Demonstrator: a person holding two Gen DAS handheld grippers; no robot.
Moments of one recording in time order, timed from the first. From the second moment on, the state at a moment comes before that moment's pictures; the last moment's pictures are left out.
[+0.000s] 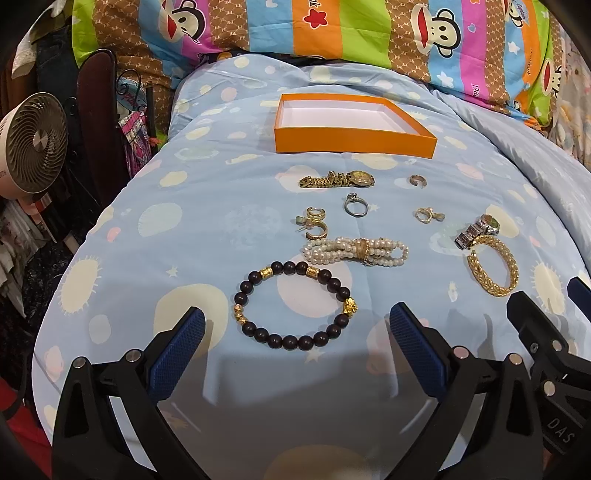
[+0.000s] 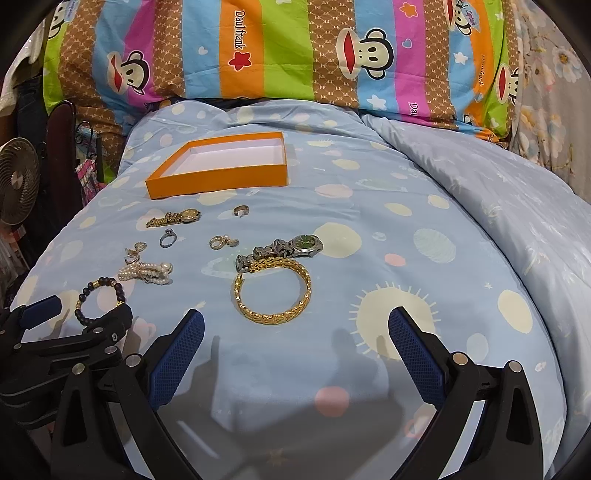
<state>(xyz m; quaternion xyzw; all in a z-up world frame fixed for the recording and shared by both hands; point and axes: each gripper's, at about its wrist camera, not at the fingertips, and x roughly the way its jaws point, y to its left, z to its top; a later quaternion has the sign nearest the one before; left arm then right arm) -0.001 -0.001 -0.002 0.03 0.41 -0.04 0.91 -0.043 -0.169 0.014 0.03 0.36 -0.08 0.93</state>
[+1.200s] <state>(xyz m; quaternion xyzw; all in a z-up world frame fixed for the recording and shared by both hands) -0.024 0.022 0.018 0.02 0.46 -0.04 0.89 -0.061 -0.159 0.030 0.01 0.38 -0.07 0.92</state>
